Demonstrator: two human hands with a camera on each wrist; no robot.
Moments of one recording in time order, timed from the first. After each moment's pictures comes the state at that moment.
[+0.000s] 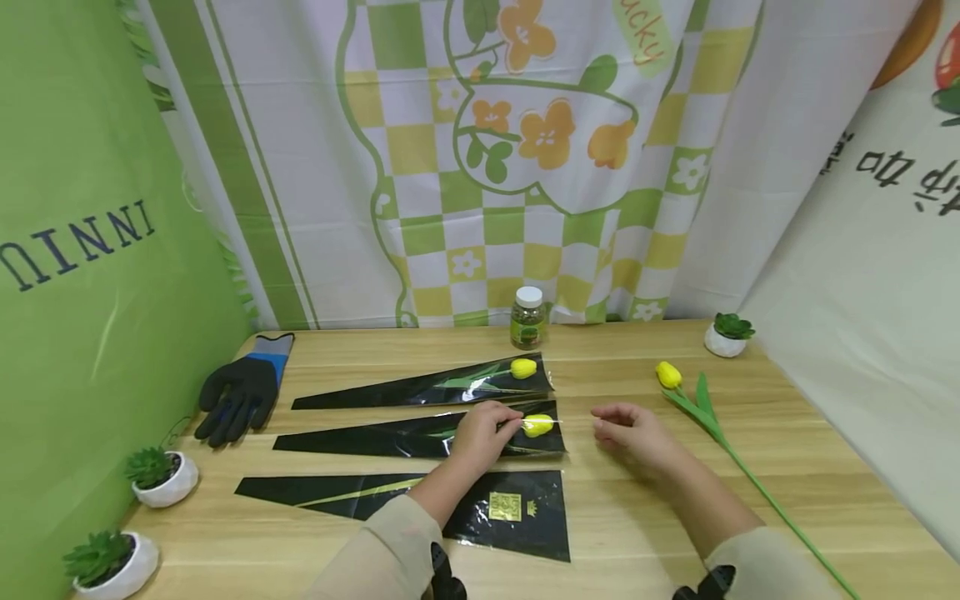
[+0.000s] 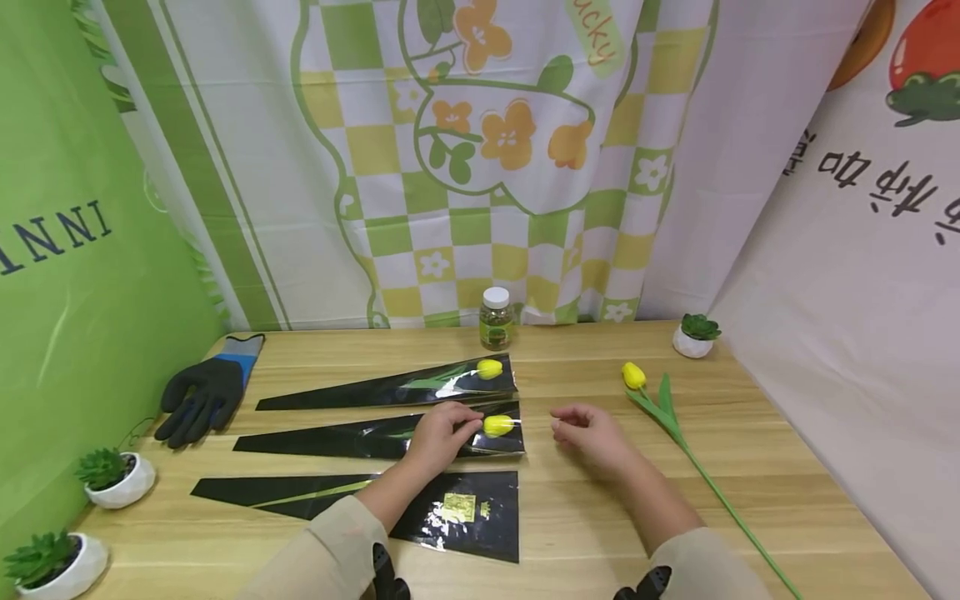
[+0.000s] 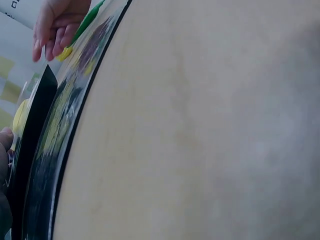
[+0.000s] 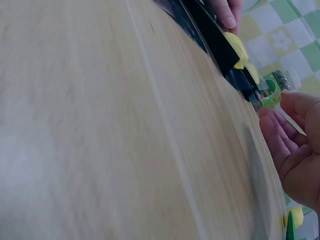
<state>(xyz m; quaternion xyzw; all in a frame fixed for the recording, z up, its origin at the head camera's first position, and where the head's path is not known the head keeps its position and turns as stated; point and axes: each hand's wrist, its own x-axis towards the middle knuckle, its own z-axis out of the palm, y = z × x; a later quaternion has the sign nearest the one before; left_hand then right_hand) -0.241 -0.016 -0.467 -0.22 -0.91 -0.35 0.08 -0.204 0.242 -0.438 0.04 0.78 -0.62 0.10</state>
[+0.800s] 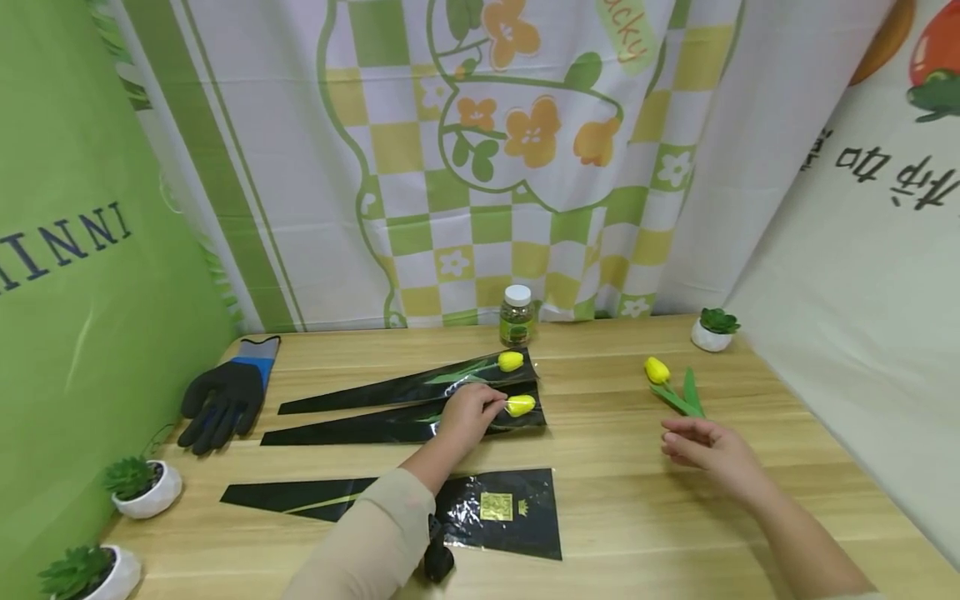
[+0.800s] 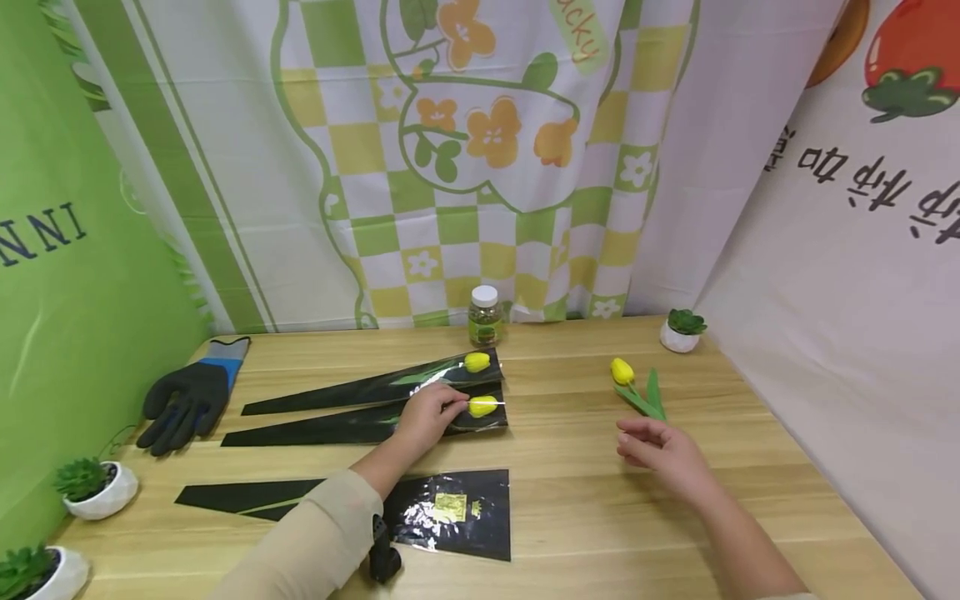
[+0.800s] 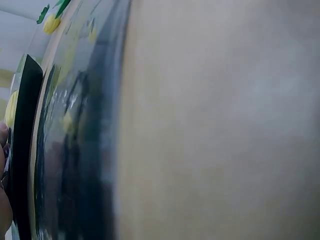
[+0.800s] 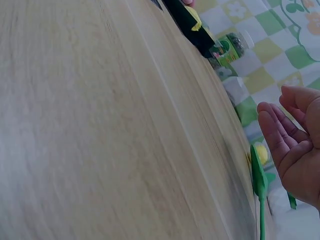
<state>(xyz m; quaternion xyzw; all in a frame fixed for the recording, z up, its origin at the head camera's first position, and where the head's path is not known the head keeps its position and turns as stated) -0.276 -0.019 -0.461 -0.23 -0.93 -0.29 0.06 -0.146 0.325 -0.418 0.01 0.83 -0.55 0.04</state>
